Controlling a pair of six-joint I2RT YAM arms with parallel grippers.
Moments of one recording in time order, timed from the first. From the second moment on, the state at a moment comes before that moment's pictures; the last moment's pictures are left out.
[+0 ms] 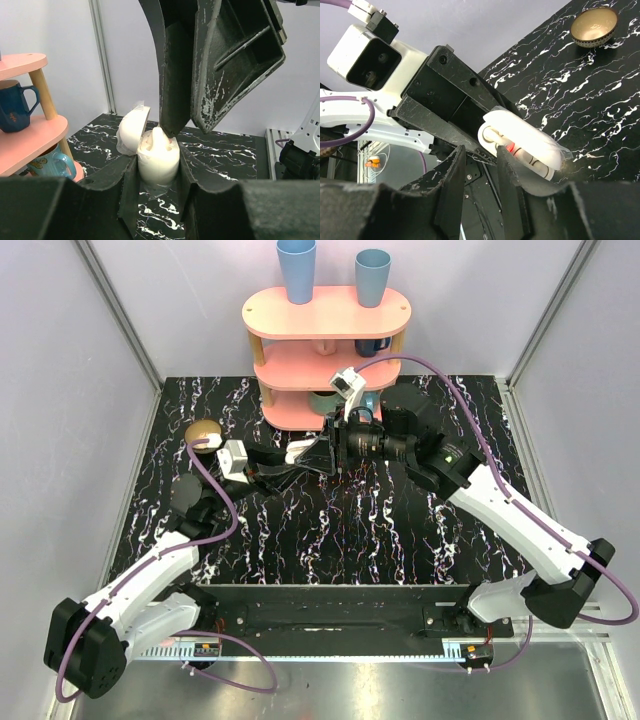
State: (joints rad) left arm -0.50 0.94 0.58 0.83 0.67 -0.26; right arm 0.83 1.37 1.54 -0.39 -0.45 0.43
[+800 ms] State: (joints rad) left arm -0.50 0.95 0.58 0.83 0.68 -0.27; right arm 0.83 1.36 1.54 -0.39 -0.40 0.38
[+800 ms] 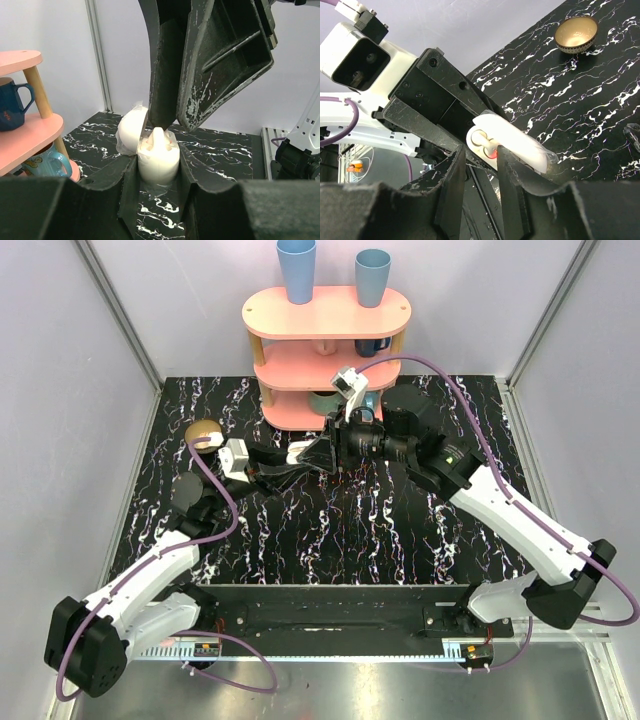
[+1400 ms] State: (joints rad) left arm -0.50 0.95 0.58 0.82 0.68 -0.27; right arm 0.84 1.37 1.53 -0.39 -0.34 0.35
